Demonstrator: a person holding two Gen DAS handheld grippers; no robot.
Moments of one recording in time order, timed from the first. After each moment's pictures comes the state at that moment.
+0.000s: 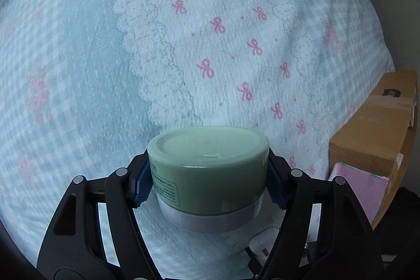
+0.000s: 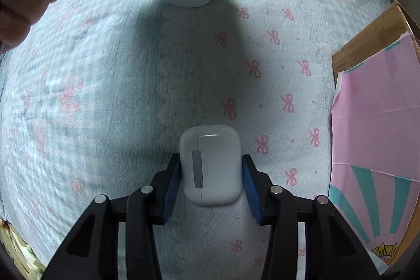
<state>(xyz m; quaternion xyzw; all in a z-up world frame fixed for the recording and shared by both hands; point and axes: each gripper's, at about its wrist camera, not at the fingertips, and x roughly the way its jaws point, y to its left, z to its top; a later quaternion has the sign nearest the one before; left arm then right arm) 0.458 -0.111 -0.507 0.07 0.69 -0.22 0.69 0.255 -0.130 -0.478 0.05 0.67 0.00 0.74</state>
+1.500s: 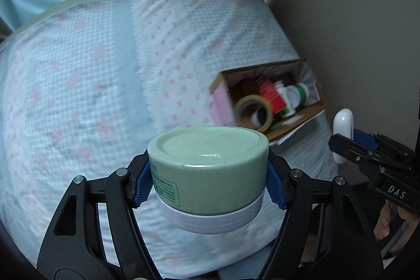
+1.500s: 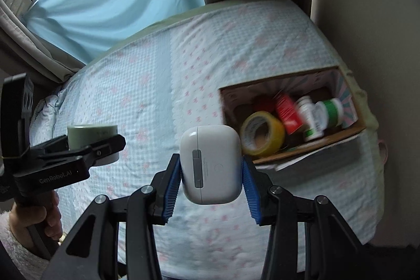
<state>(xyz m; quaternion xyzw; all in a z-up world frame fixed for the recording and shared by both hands) 0.215 -0.114 -0.239 -0.01 0.59 -0.22 0.78 0.122 -0.296 -0.190 0.15 0.55 0.01 0.82</state>
